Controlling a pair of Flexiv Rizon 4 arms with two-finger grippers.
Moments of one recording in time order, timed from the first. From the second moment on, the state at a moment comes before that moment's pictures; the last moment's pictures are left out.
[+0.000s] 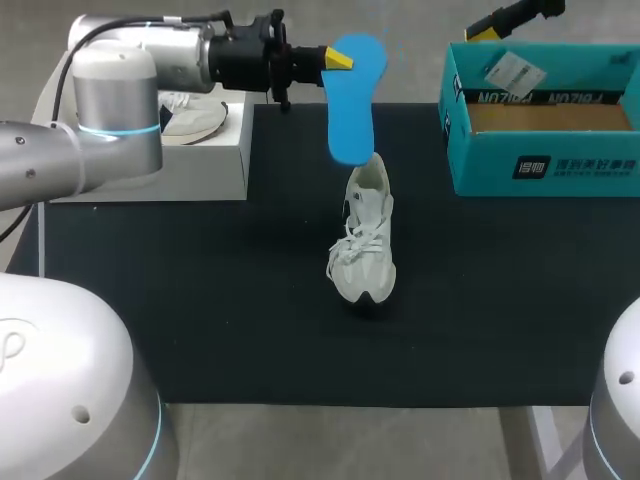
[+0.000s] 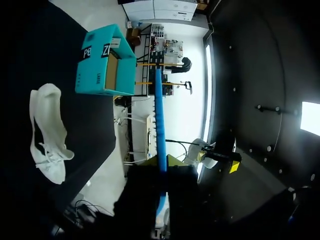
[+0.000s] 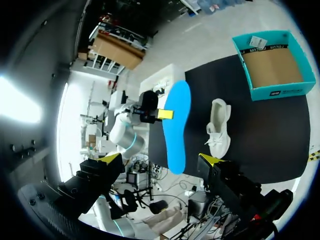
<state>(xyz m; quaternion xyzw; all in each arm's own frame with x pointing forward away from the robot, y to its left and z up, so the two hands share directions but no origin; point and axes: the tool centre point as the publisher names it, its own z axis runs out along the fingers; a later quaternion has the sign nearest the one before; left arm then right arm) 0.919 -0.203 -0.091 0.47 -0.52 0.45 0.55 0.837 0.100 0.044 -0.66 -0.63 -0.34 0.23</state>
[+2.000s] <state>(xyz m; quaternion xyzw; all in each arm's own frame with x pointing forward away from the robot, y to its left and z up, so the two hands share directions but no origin) 0.917 -0.212 -0.093 0.47 -0.50 0.45 0.56 0.865 0.175 0.005 -0.72 -0.69 -0.07 -0.01</state>
